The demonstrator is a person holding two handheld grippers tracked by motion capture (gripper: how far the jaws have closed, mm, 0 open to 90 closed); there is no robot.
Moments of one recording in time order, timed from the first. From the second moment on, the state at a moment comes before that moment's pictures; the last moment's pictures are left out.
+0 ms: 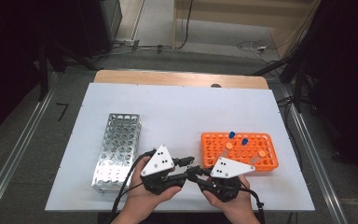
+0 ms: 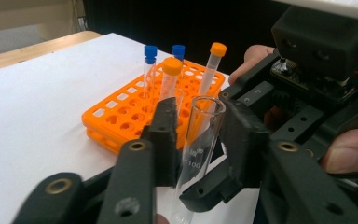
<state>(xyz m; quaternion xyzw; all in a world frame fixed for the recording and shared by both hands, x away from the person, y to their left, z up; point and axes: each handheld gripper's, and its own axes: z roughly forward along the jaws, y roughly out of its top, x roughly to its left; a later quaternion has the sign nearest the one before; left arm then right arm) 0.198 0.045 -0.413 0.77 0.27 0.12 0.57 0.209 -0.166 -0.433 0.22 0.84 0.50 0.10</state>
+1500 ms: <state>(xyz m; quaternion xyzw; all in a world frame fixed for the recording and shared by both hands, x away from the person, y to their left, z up) 0.218 0.101 -0.402 0.74 0.32 0.17 0.57 0.217 -0.242 -0.423 0.24 0.81 0.53 0.10</state>
